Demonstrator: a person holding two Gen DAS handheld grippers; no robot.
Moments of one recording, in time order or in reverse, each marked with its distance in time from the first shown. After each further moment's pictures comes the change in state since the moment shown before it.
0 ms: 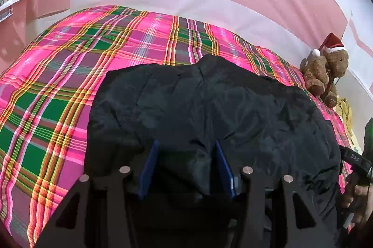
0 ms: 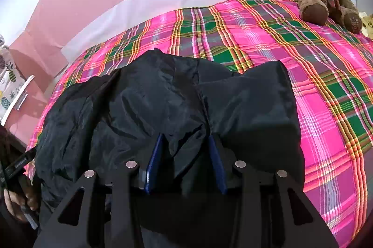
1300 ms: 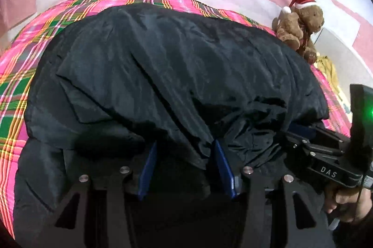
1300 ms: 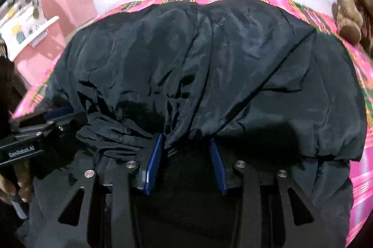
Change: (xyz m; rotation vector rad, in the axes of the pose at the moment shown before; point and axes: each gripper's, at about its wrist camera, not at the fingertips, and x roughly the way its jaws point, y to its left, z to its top) left arm -0.001 -0.074 -0.060 0.171 0.132 -0.078; right arm 0.014 0.100 -0.083 -0.278 0.087 0.021
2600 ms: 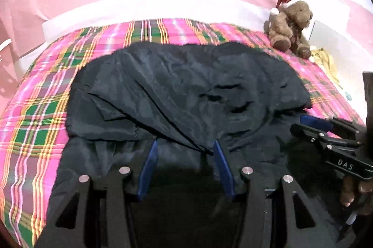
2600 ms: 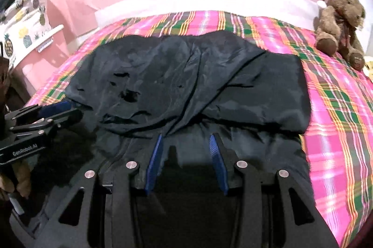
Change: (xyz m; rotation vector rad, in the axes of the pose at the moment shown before) left arm -0.080 -0.029 -0.013 0.093 -0.104 0.066; right arm -0.099 0.004 -0.025 0.024 -0.099 -0.037
